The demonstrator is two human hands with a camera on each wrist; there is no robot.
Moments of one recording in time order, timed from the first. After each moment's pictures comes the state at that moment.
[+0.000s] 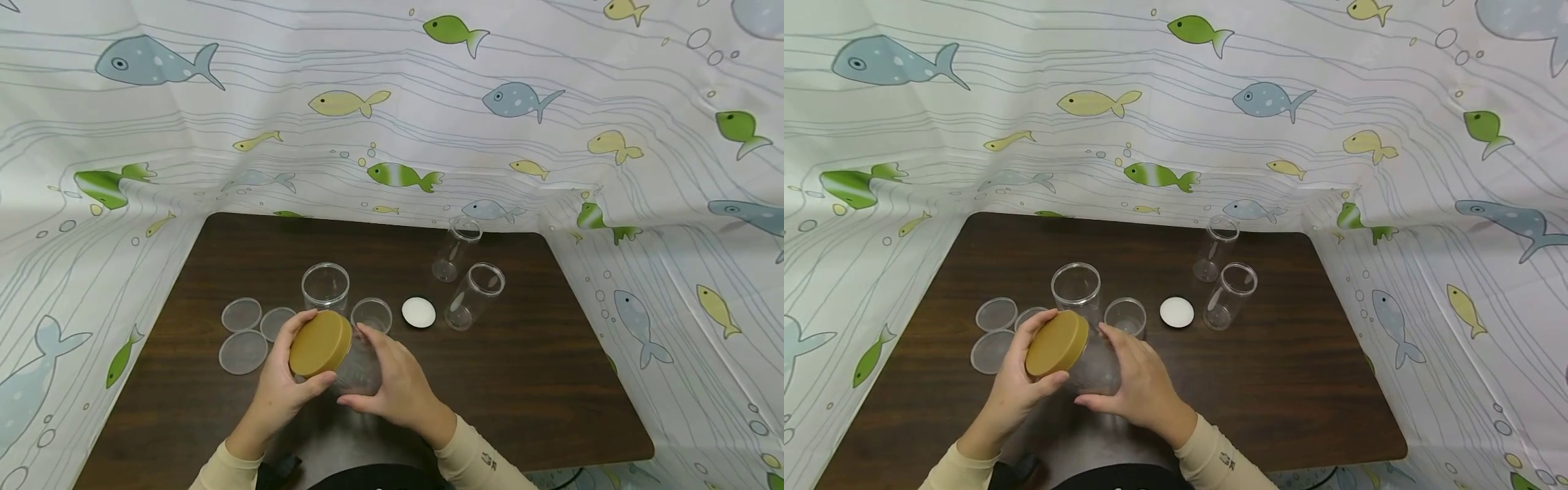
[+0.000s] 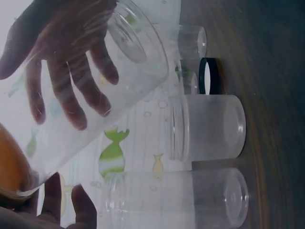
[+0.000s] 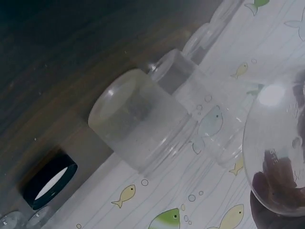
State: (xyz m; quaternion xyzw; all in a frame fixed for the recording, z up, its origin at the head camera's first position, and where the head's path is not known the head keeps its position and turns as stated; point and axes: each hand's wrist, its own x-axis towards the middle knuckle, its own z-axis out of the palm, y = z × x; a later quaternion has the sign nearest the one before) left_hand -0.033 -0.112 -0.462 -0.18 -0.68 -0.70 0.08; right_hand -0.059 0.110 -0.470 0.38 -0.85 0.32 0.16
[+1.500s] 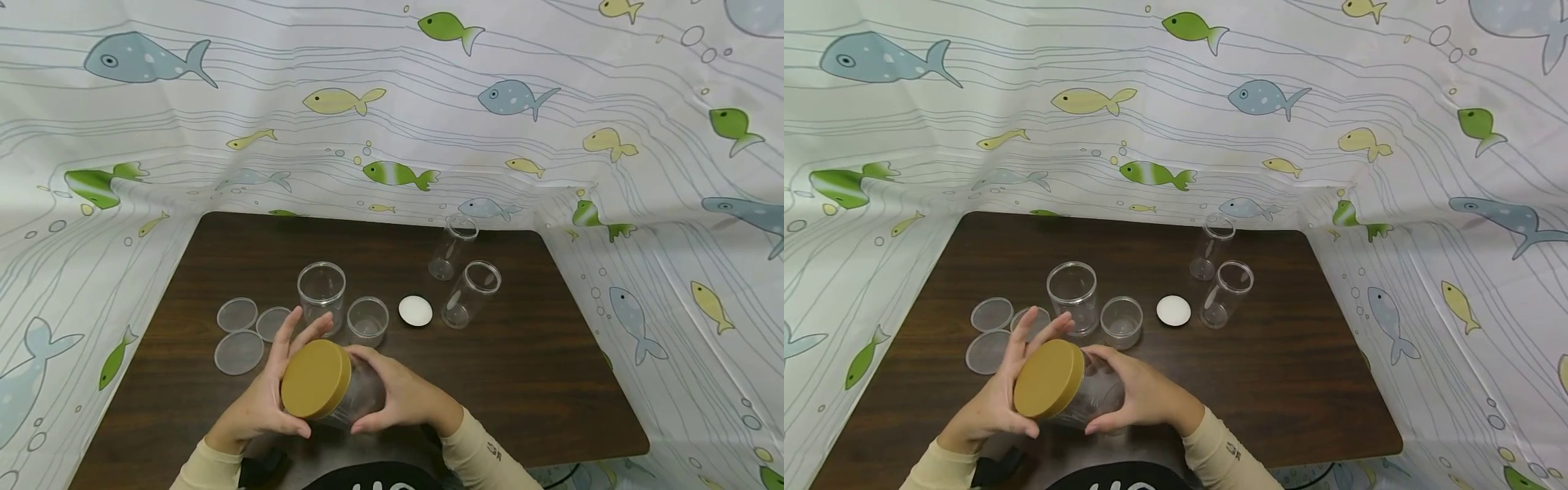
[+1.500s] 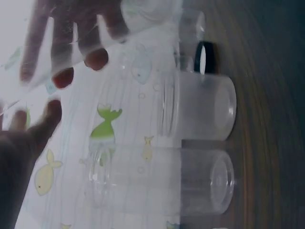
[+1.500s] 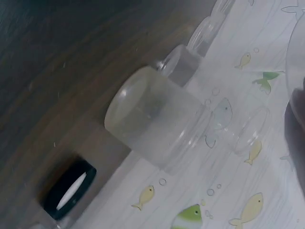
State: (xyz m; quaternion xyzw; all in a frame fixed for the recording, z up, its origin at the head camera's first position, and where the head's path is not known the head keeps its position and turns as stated) left_hand -0.046 -0.127 -0.474 -0.45 -0.51 -0.73 -0.02; right_hand -0.068 0.128 -0.469 0.48 -0.76 0.43 -0.09
